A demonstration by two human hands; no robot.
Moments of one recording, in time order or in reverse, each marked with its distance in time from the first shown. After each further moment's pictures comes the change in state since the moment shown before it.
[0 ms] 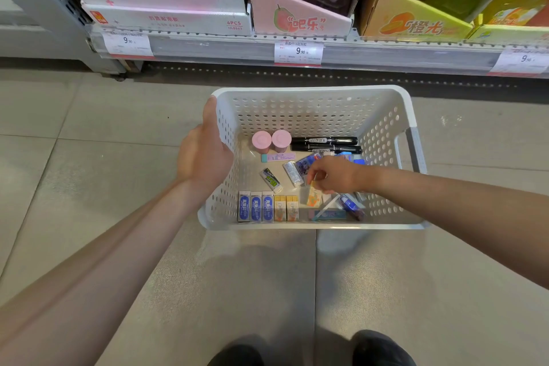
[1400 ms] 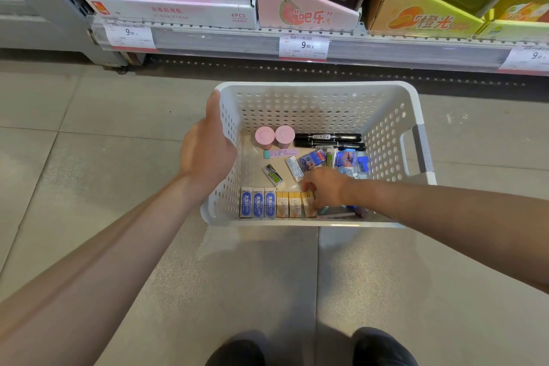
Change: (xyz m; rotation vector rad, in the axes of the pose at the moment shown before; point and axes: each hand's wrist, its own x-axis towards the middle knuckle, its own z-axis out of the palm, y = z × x) left_hand 0.000 0.001 0.002 0.003 -0.007 0.000; right_hand 0.019 0.003 0.036 -0.287 0.009 -0.063
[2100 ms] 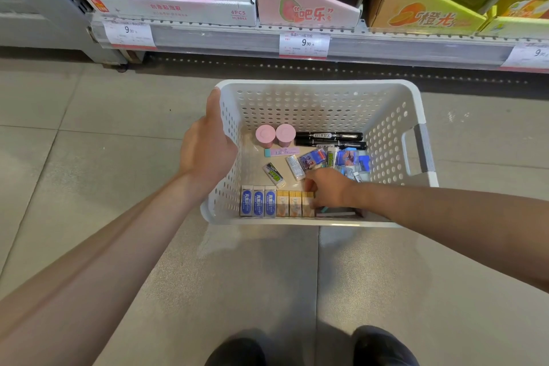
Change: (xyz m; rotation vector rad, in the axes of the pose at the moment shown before) left_hand 0.000 0.000 0.000 -0.002 0.003 -0.006; right_hand 0.001 0.004 0.009 0.071 0.062 0.018
